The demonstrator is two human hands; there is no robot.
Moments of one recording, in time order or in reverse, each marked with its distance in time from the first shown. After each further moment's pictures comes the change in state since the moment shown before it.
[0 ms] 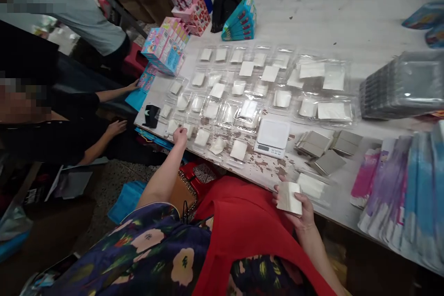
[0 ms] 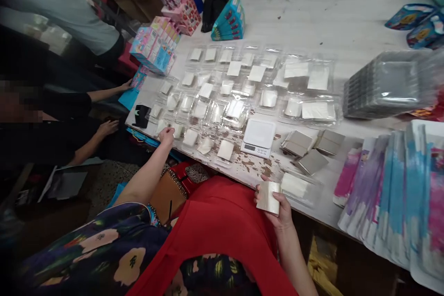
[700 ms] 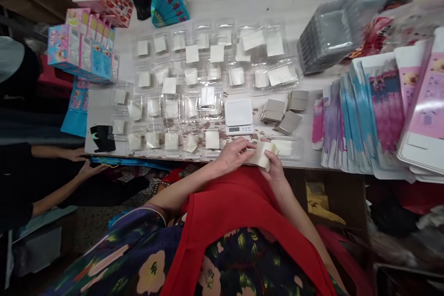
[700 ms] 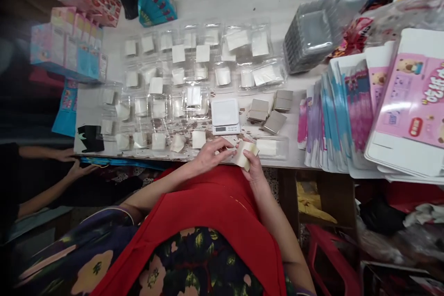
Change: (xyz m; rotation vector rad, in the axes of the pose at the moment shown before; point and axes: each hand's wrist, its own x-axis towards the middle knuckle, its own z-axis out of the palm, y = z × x) left_hand -0.277 0.113 0.035 -0.046 -1.342 0.956; right_hand 0.024 0.005 0.034 0.029 0.115 -0.497
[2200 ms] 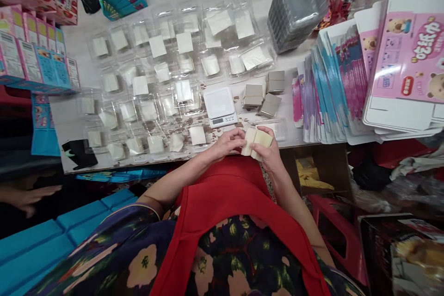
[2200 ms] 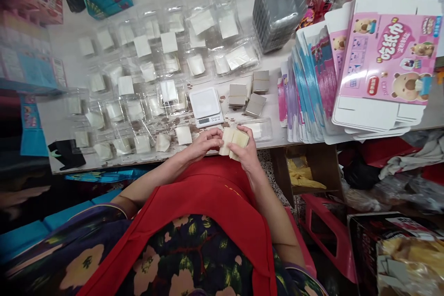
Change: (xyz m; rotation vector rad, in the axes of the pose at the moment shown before) left_hand 0.021 0.015 0.018 -0.744 -0.277 -0.436; right_hand -0.028 -0.032 0.005 -0.410 0.192 -0.271
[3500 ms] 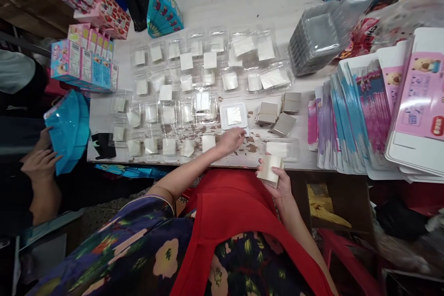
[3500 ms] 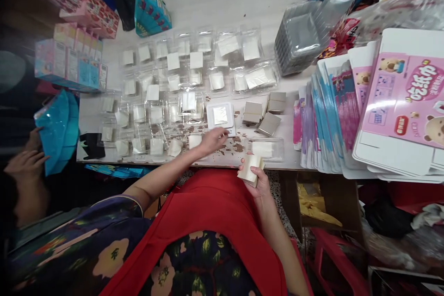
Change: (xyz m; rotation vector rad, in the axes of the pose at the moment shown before) left_hand 0.053 -0.021 -0.058 1.145 0.320 0.328; right_hand -0.010 0.032 -0.031 0.636 -0.144 0.465
